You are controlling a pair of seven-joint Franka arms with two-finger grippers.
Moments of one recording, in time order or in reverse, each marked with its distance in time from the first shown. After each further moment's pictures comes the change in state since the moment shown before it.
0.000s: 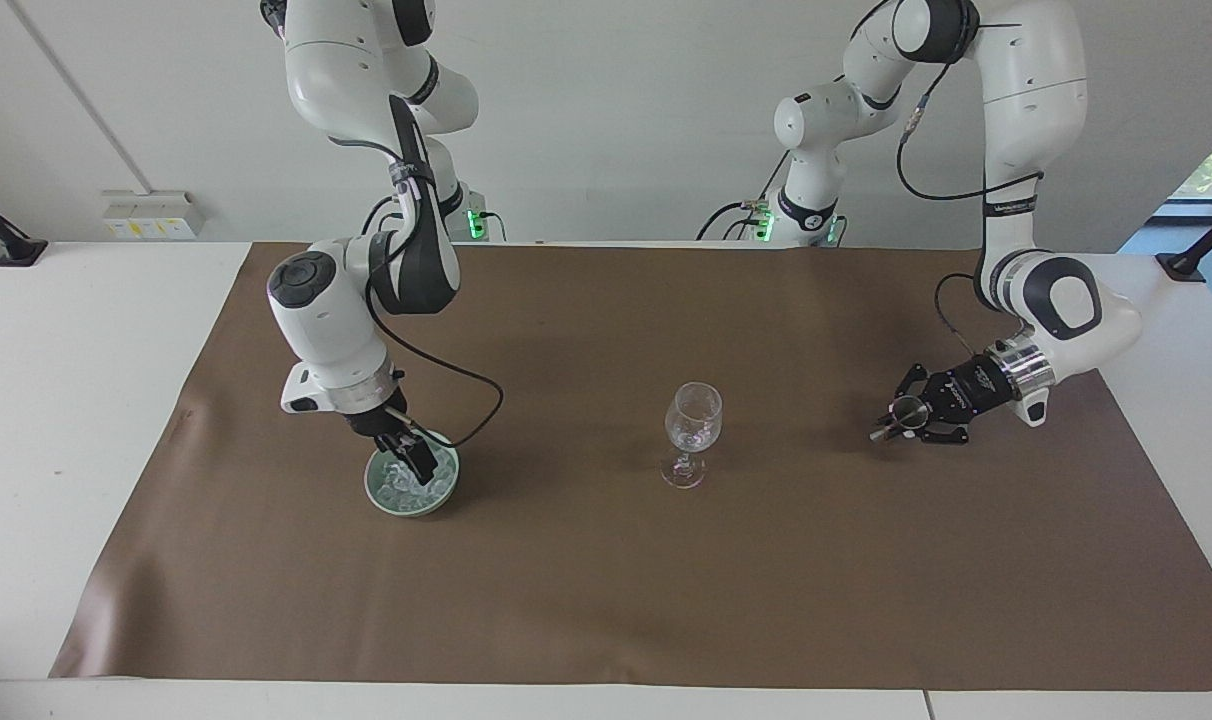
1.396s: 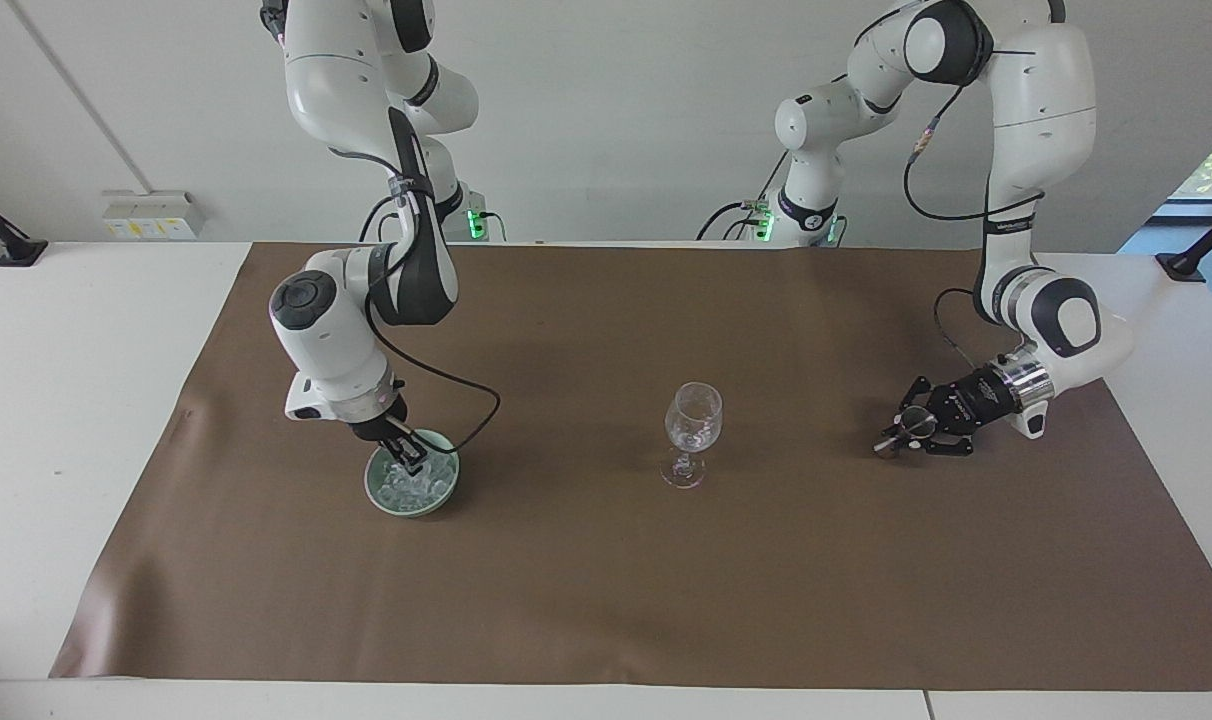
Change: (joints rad) left arm 0.030 0.072 -0.001 0.018 -0.060 -0.026 0.109; right arm -0.003 0.024 -0.008 -0.004 0.000 -0.035 0.013
